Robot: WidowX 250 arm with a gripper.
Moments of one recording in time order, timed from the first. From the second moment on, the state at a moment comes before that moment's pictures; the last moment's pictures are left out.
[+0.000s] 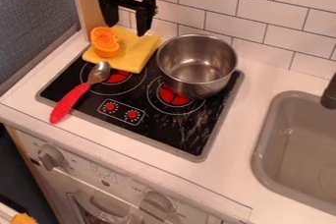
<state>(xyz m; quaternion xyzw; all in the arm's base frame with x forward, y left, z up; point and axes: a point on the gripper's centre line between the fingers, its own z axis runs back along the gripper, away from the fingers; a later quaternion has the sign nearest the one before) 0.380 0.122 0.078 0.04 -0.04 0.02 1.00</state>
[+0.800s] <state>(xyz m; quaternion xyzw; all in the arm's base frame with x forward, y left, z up) 0.274 0.147 0.047 0.04 0.01 -0.01 1.00</state>
